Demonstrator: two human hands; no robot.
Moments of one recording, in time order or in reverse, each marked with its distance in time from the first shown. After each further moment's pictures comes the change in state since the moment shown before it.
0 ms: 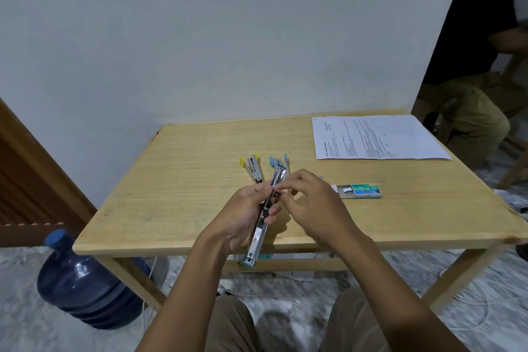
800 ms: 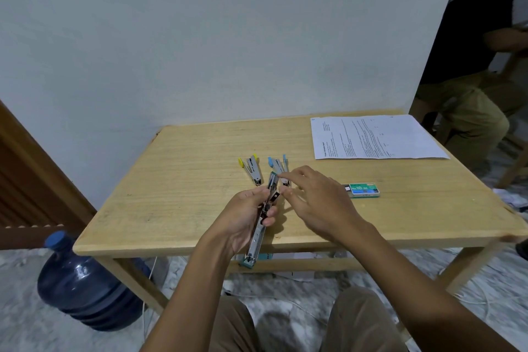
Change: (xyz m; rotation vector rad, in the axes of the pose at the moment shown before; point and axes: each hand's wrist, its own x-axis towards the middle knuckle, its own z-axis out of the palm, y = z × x) left_hand 0.002 -0.004 0.004 -0.081 0.138 -0.097; right_hand 0.009 0.016 -0.009 -0.347 -0.112 -0.060
